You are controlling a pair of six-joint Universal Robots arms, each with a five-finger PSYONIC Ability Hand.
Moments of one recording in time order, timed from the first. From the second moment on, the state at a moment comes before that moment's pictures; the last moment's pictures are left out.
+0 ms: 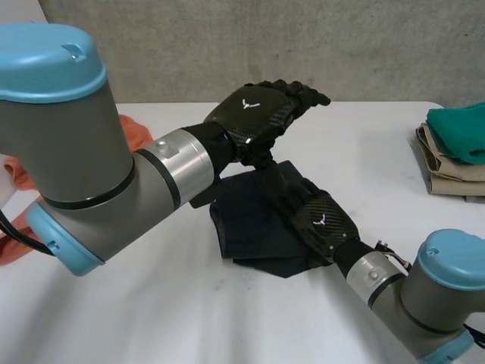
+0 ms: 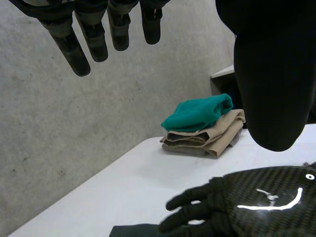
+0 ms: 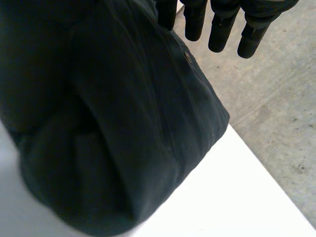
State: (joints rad) left arm 4.05 -1.97 -1.12 3.05 -1.19 3.19; right arm 1.94 -1.04 1.93 -0.76 1.10 2.56; left_hand 0.17 0.19 0.20 0.20 0.05; right_hand 0.16 0.16 0.22 0.22 0.05
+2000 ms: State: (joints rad) left arm 4.02 -1.88 -1.18 3.11 -1.19 3.18; right arm 0.98 -1.12 1.28 -0.41 0.95 2.86; left_hand 0.17 0.19 0.20 0.20 0.05; right_hand 0.23 0.22 0.22 0.22 0.05
